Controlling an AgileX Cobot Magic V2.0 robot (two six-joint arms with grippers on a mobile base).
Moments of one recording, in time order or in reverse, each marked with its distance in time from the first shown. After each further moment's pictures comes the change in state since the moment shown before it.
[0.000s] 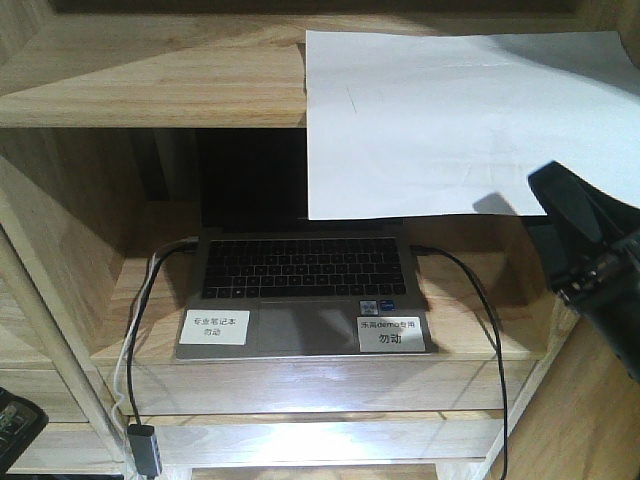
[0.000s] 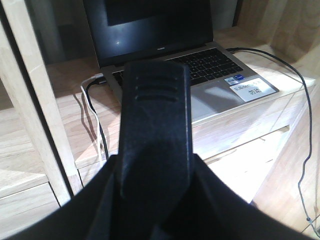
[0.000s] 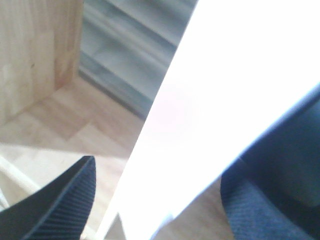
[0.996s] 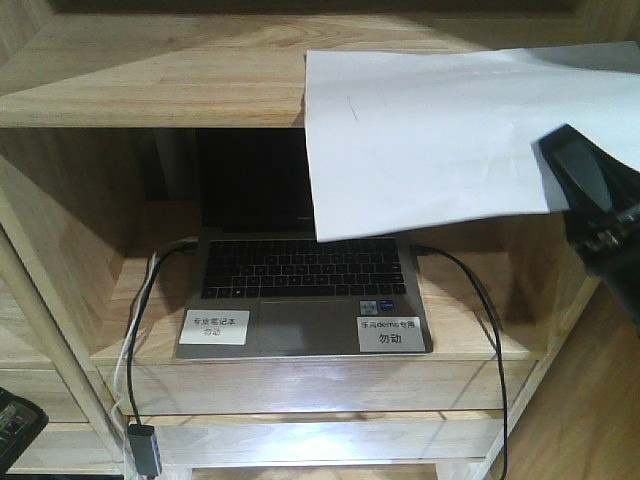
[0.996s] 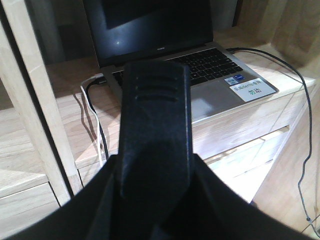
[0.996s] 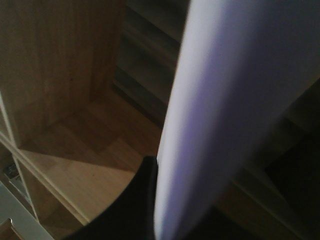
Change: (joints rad) left arm 0.000 0.000 0.000 0.000 0.000 0.000; right arm 0.000 -0.064 -0.058 -0.005 -0.005 0.008
